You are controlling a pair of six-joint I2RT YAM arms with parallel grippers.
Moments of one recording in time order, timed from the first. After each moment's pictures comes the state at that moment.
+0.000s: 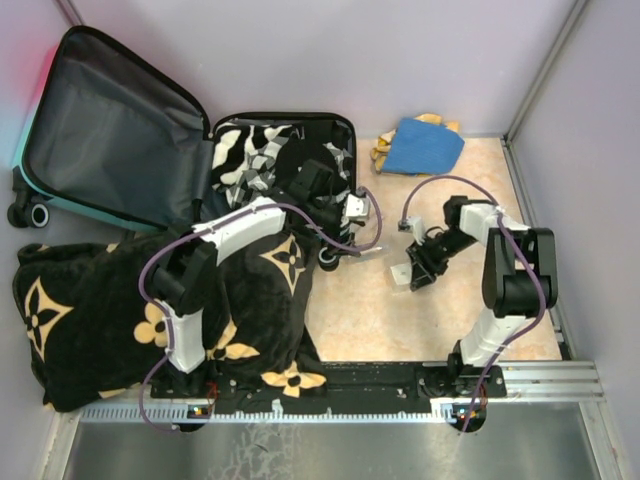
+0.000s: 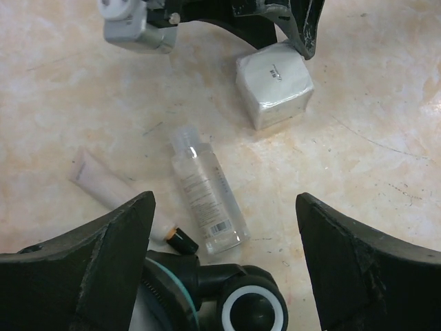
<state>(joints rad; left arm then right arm) -0.69 1.93 1.51 -0.35 0.83 0.75 -0.03 1.73 1.04 -1.02 -0.65 -0.93</state>
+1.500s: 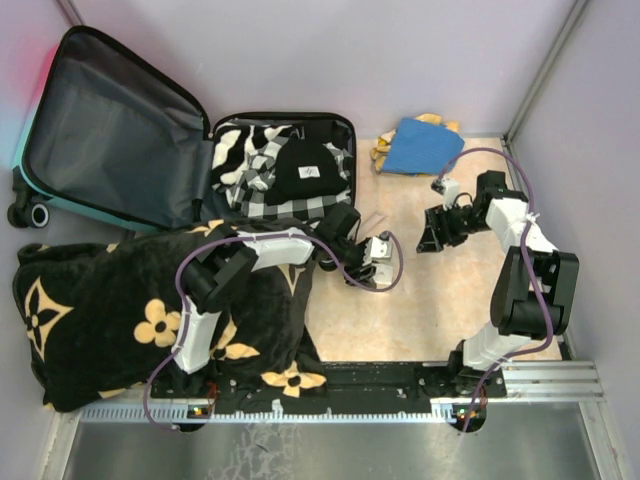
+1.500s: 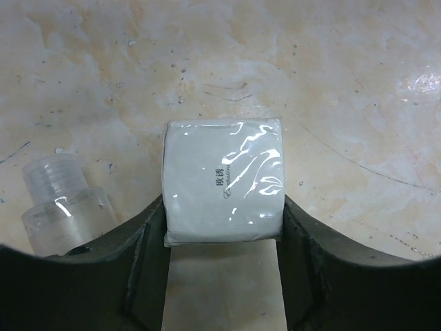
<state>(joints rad) -0.86 2.09 1.33 -0.05 0.73 0.64 -0.15 1.60 1.14 -0.85 -0.73 -0.55</state>
